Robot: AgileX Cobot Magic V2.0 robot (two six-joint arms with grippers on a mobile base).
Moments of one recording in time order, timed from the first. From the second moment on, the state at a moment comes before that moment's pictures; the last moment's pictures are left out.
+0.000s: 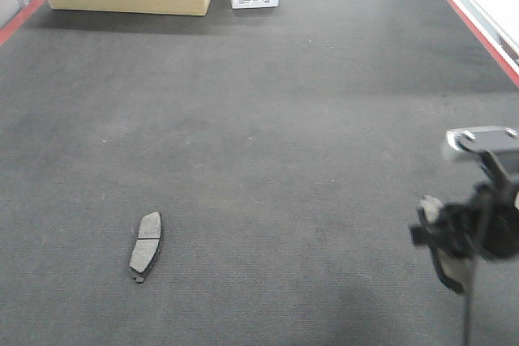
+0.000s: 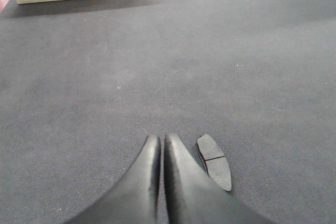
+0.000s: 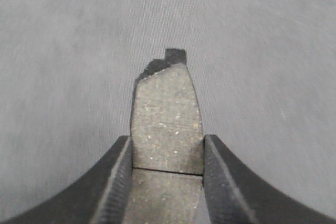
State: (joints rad) left arm -0.26 0.41 -0.52 0.13 0.56 -0.14; right arm 0.16 1.23 -0.79 0.07 0.69 -0.03
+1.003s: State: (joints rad) left arm -0.26 0.41 -0.52 0.13 0.56 -0.14; right arm 0.31 1.78 -1.00 0.09 0.55 0.17
